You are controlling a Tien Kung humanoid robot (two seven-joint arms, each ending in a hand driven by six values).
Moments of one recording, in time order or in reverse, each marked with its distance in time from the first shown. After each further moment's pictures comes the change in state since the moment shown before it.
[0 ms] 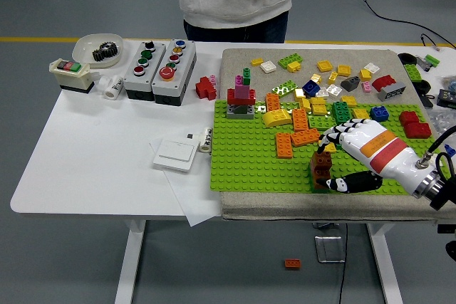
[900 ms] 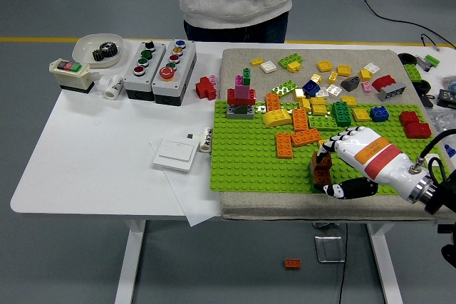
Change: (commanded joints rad) left arm -0.007 0.001 0.007 -0.001 -0.011 0.001 -0.003; right arm 0.010 0.012 -0.042 -0.031 -0.014 0.010 -0.008
